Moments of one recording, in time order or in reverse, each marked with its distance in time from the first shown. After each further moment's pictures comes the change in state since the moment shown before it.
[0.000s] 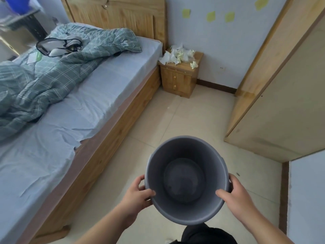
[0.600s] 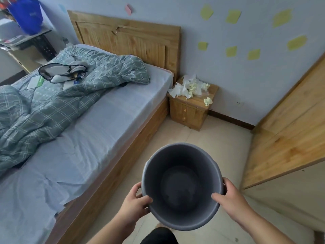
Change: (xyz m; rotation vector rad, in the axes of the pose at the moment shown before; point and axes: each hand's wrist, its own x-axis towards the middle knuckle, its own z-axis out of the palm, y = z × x) left_hand 0.220 0.263 -0.022 -0.118 0.099 0.039; right_hand 0.308 -0.235 0.004 -0.086 -0.106 -0.056
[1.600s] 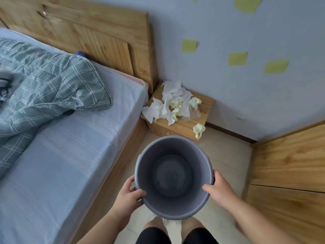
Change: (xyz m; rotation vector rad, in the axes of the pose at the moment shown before) left_hand 0.425 0.297 0.152 0.053 0.006 -0.173; right_hand 0.491 -0.164 -0.122 -0.045 -0.083 0.246
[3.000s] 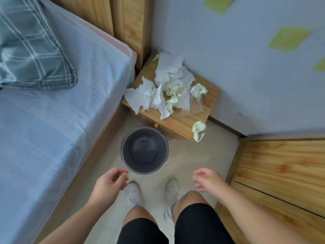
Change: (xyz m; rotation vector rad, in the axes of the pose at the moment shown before) left_hand 0.192 0.025 -0.023 0.492 0.095 0.163; right_hand 0.187 -0.008 0.022 -0.039 -0.079 0.317
